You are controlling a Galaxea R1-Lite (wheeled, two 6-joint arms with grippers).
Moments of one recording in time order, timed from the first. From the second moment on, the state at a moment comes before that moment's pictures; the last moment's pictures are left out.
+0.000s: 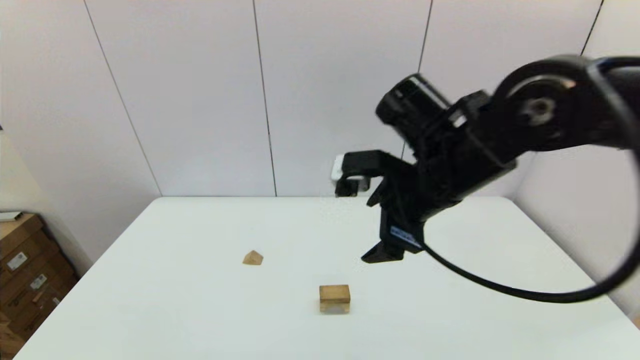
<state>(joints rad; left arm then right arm) -0.01 0.00 -0.02 0.04 0.00 0.02 0.67 1.89 -1.77 0.85 0.06 -0.67</state>
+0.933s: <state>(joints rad) -0.01 0.00 -0.02 0.04 0.00 0.02 0.19 1.11 -1.34 0.84 0.07 -0.41</state>
